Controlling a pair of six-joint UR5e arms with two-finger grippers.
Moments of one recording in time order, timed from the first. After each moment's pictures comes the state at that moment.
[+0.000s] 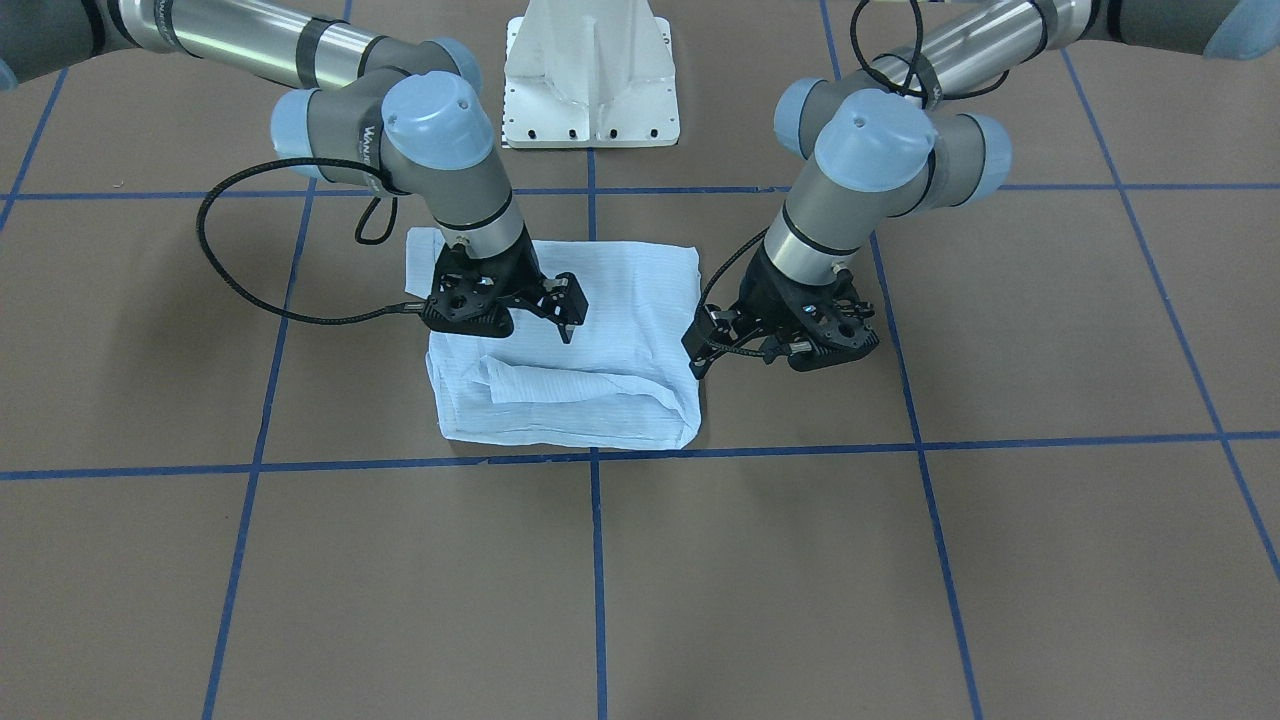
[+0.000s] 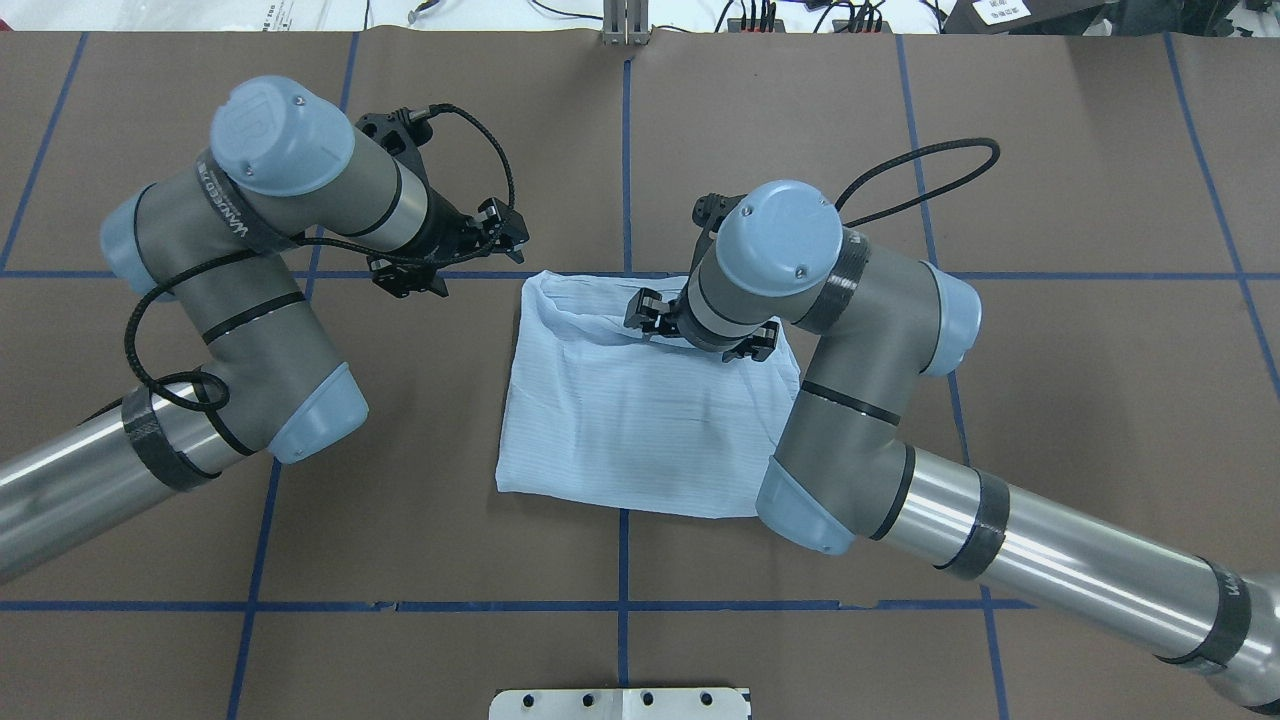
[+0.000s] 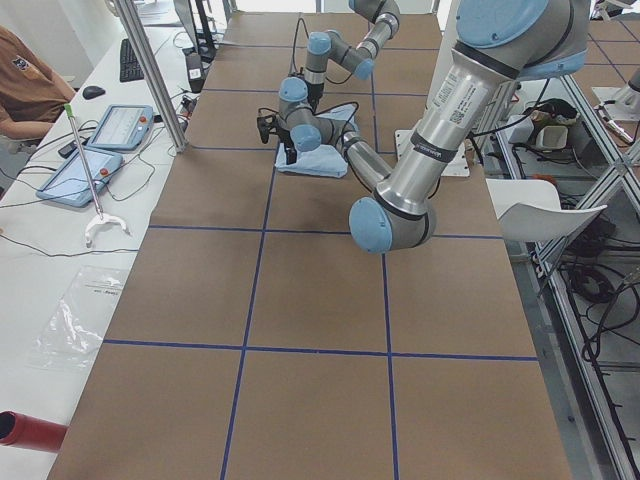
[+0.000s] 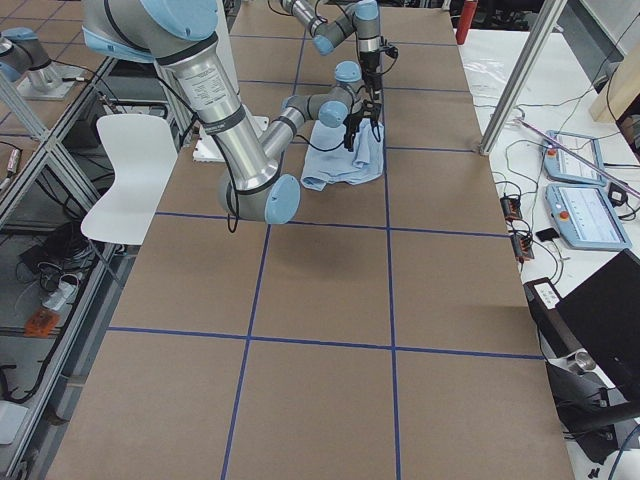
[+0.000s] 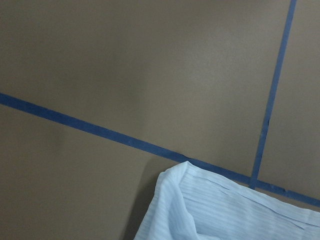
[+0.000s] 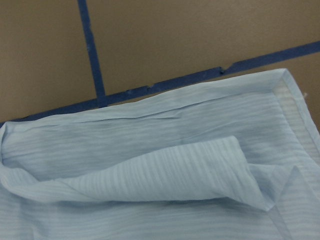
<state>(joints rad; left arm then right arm) -0.73 -2.15 -1.62 -1.94 -2.00 -1.48 0.54 -0.90 1.59 -1.38 1.84 1.40</state>
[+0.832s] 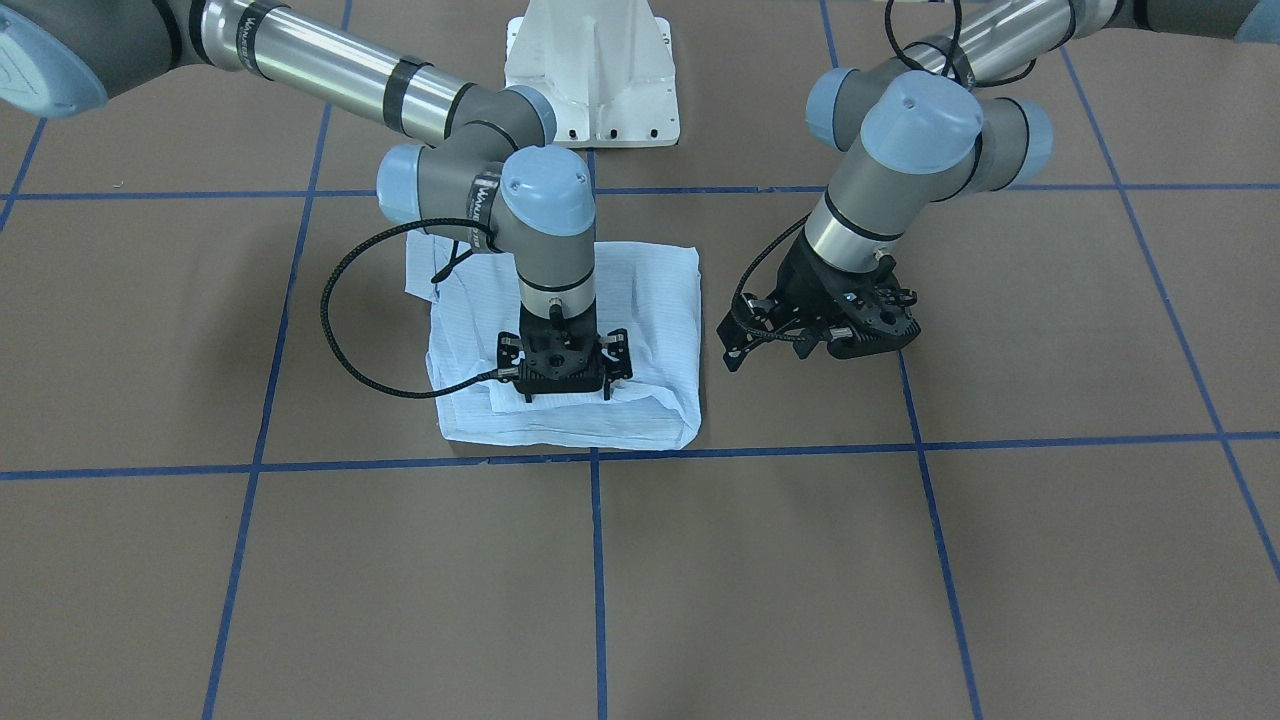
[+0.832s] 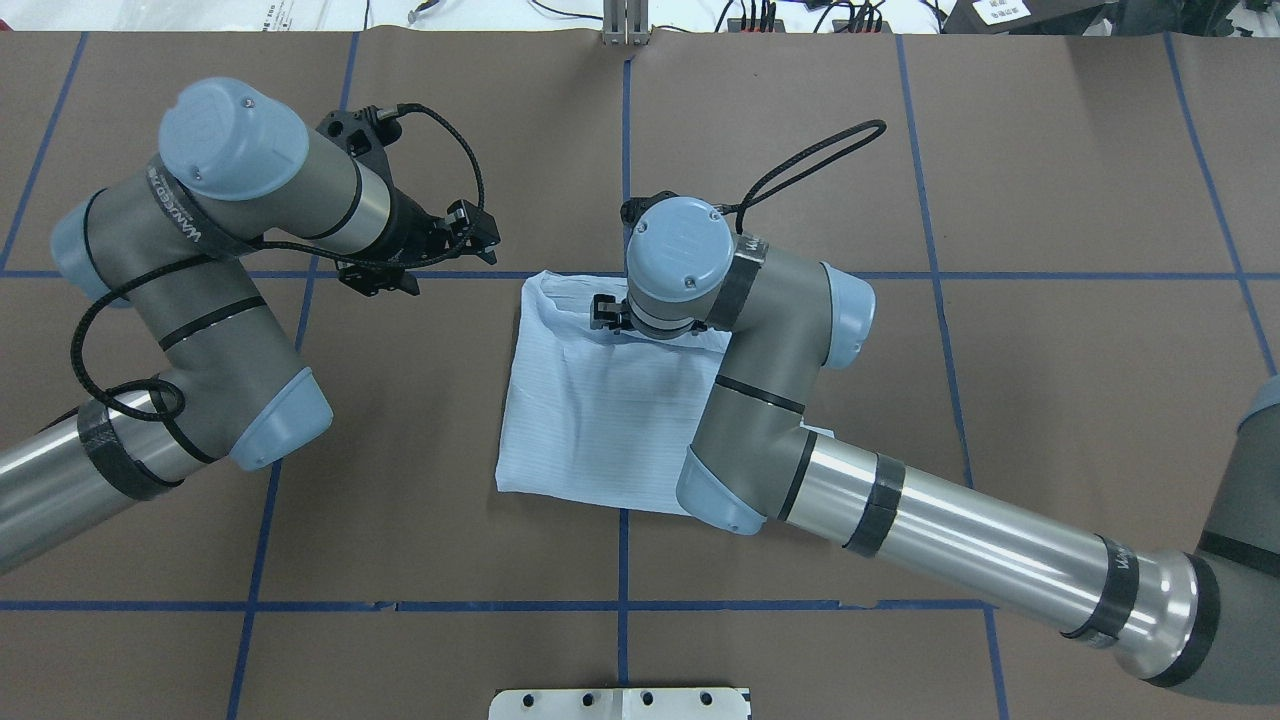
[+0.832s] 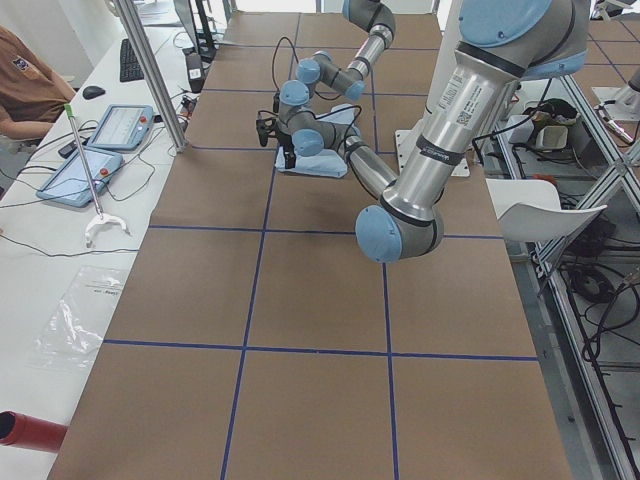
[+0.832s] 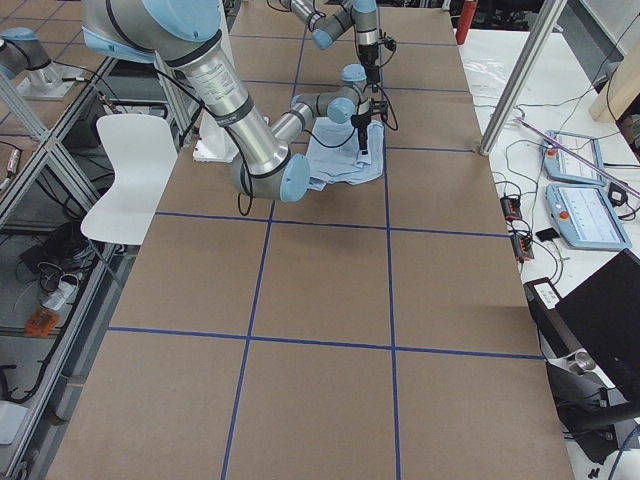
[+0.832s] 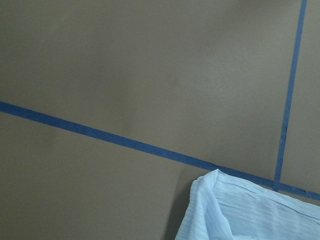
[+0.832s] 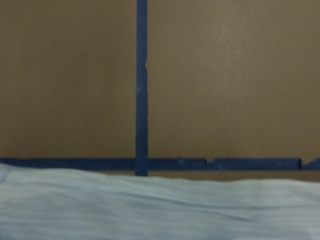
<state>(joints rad) -0.75 -2.11 -1.67 -1.93 -2.00 -1.45 0.55 -0.67 1.24 -1.36 1.69 1.19</state>
